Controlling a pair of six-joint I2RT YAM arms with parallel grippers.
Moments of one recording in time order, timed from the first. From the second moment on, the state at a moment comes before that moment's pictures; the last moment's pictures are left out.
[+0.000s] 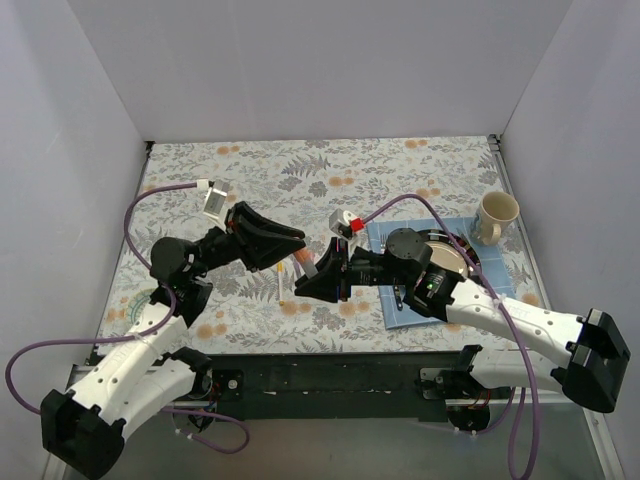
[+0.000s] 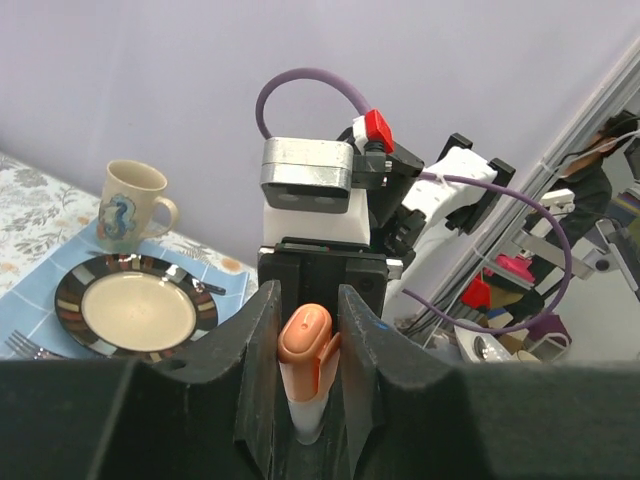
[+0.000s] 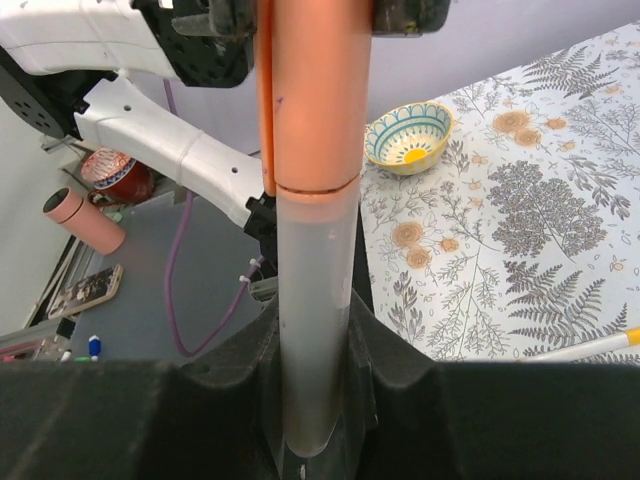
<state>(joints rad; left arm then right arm) -0.47 0.83 0.67 0.66 0.81 -0.85 1.01 1.12 0.79 0.36 -0.58 0.42</state>
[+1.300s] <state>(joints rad) -0.33 1.00 0.73 0.50 0.75 -0.77 0.71 1.03 0.58 0.53 -0.86 0.53</state>
